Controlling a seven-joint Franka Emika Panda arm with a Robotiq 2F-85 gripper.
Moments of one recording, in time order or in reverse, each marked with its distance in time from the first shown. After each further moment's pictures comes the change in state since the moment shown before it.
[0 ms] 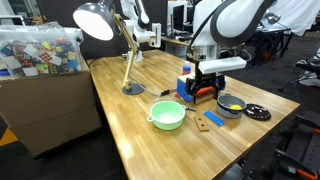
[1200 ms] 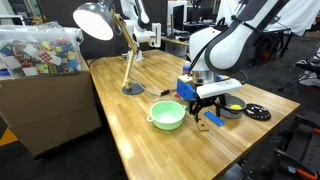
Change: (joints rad) arm 0.013 0.175 -0.005 0.030 -0.004 0.045 0.044
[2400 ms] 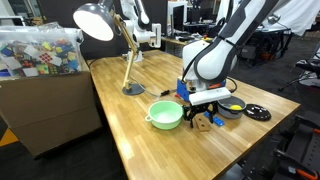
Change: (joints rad) arm 0.004 0.141 -0.009 0.115 0.030 0.004 -0.028
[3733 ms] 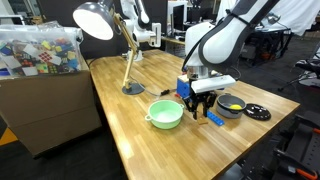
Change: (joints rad) arm 0.029 -0.138 -0.010 -0.064 0.012 0.004 -0.048
